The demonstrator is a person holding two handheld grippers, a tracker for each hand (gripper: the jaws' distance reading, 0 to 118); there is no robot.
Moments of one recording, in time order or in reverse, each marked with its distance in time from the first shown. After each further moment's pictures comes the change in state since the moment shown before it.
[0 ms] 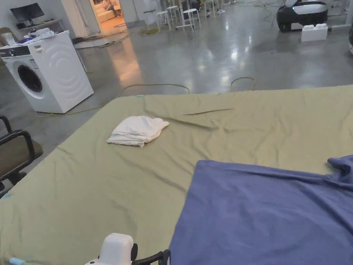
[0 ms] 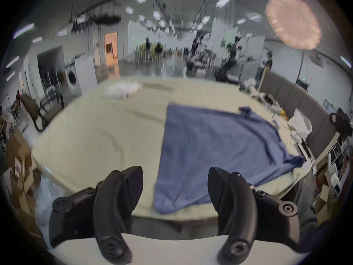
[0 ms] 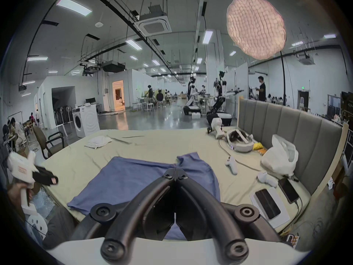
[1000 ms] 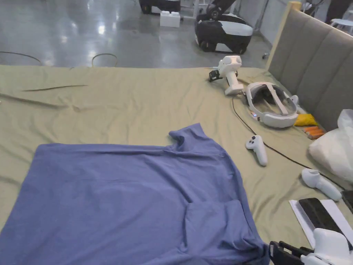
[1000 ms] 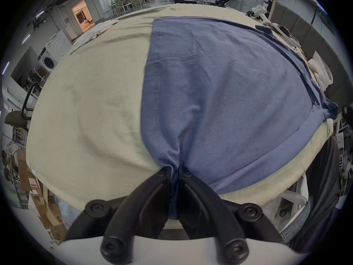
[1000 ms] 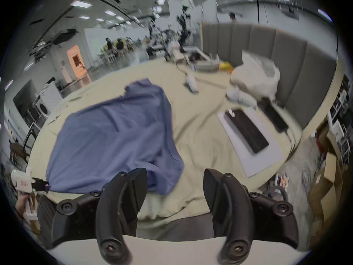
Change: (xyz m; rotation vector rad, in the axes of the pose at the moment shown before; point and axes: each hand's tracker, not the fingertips) left arm 0.011 -0.039 -0.137 -0.444 0.071 -0.212; right arm 0.118 -0.101 -0.068 -0.595 -0.258 -0.237
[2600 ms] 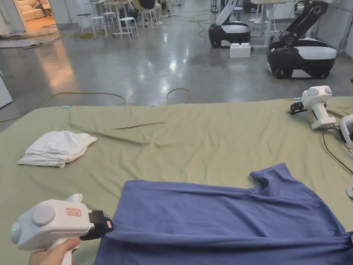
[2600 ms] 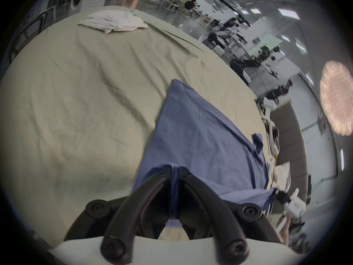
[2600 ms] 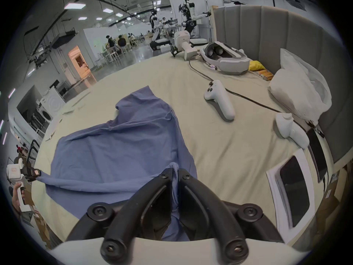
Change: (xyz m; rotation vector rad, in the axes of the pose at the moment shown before) left arm -0.091 0.210 -0.014 0.140 -0.407 0.615; right arm -0.052 0.152 -0.149 -0.013 0.084 0.018
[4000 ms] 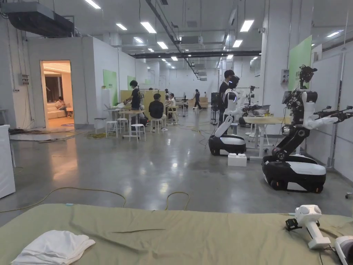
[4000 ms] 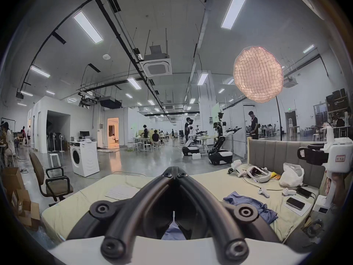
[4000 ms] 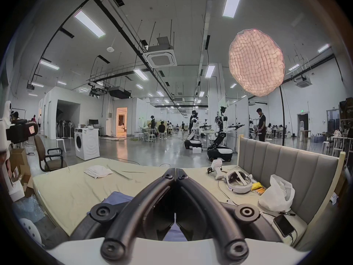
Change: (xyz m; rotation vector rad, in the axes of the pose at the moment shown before) left arm 0.155 -0.272 0.353 1.142 0.020 -0.696; right arm -0.105 -0.090 0.337 0.914 0.210 0.286
